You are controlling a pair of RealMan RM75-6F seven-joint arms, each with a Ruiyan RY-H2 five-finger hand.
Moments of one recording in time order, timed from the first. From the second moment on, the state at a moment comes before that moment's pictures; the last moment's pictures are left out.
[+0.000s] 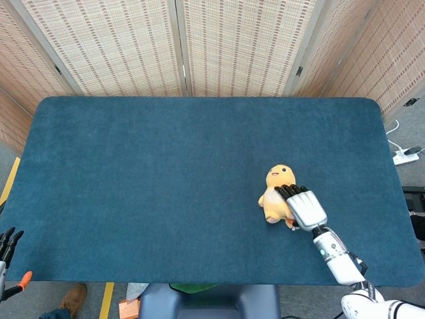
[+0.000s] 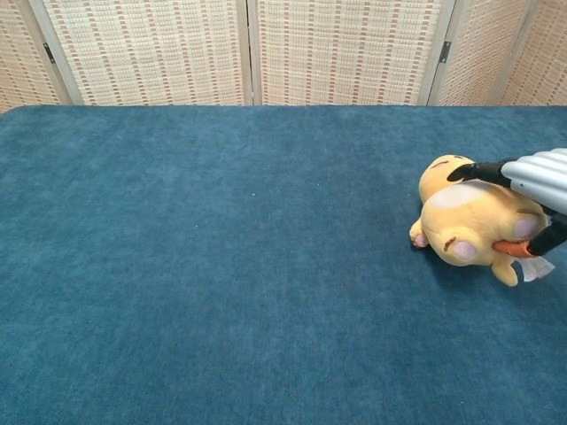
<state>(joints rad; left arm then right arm) 0.09 -1.10 0.05 -1.53 1.55 1.54 -0.01 0.41 -1.45 0.13 -1.42 -1.45 1.04 -0.37</state>
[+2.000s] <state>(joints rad) -0.19 -1.16 0.07 -1.81 1.90 1.25 0.20 0.22 -1.08 -0.21 -1.51 -1.81 1.76 0.40</state>
